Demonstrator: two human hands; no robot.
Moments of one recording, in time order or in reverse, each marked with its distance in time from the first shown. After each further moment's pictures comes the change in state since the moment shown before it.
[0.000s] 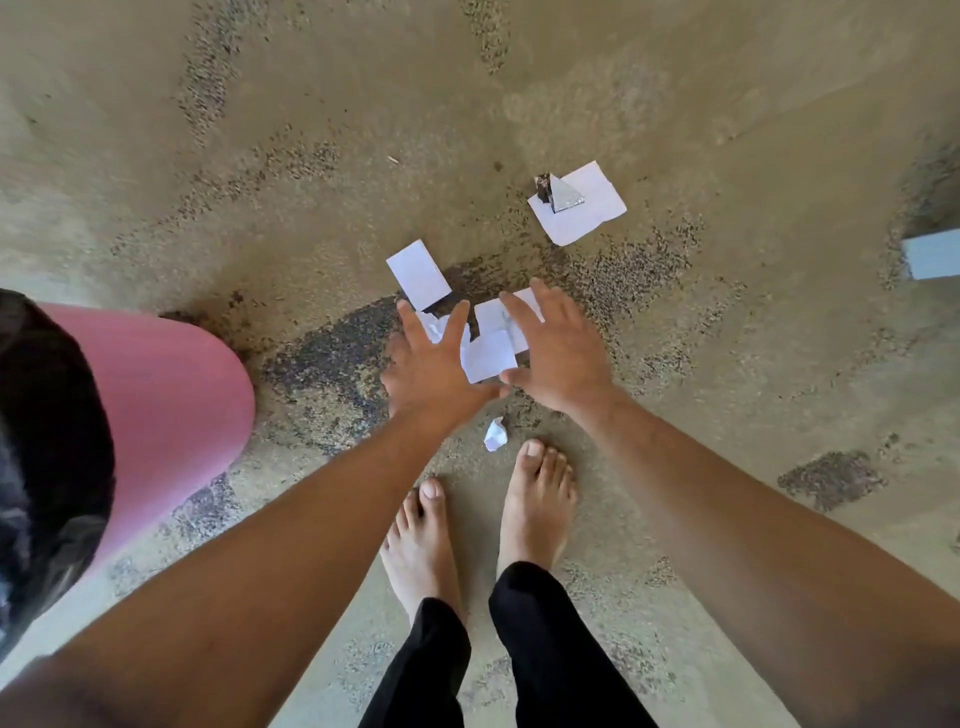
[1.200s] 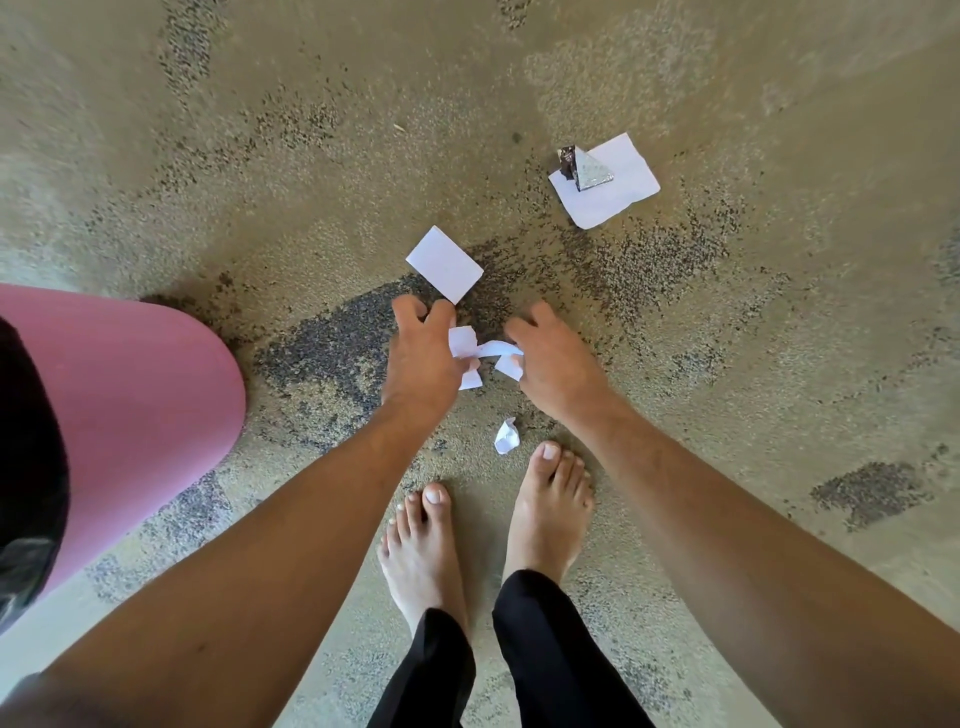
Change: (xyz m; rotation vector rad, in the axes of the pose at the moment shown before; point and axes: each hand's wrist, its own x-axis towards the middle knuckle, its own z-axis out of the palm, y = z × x) left_hand 0.027 -0.023 0.015 -0.263 0.158 0.080; right_hand 0.013 -0.013 0.028 0.098 0.031 -0.099
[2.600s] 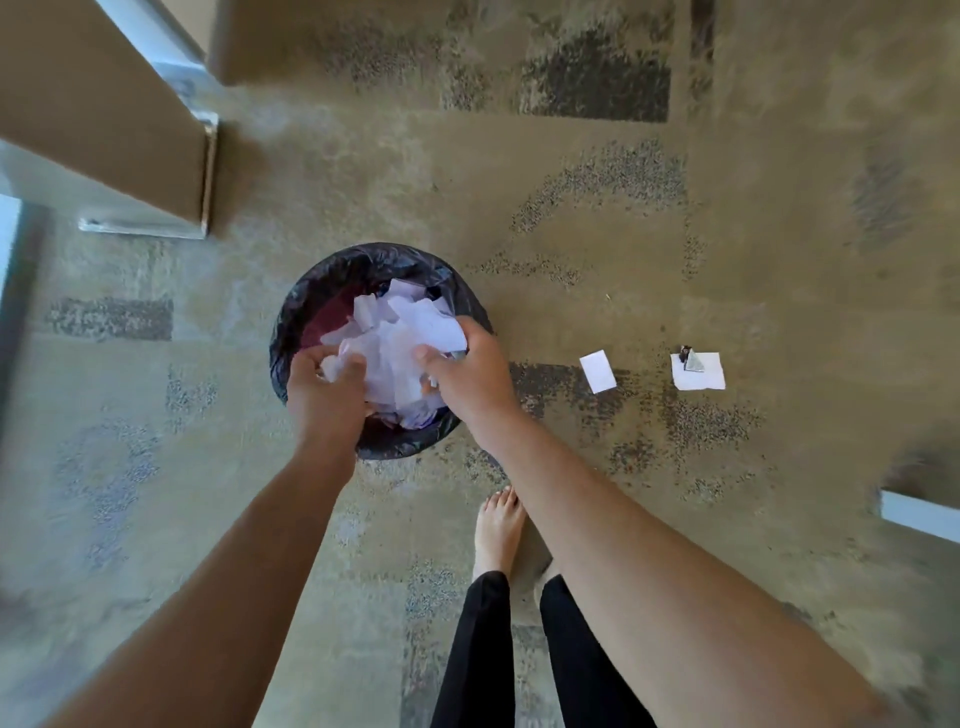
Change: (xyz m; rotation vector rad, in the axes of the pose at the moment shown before) left_hand -0.241 -0.097 -0.328 -1.038 0.720 -0.737; right_hand -0.104 -0.398 -0.144 0.955 -0.183 0.041
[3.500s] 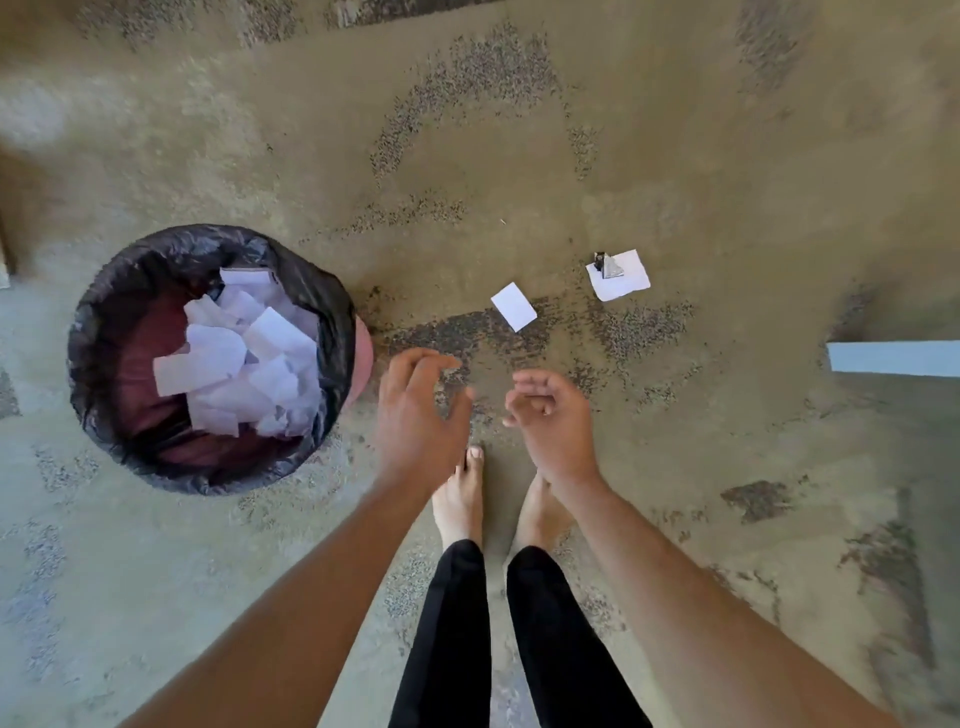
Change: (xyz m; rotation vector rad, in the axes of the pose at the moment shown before) left_hand -0.097 -0.066 0.139 0.649 -0.524 0.743; right_hand -0.050 0.159 -0.156 0.172 0.437 0.044
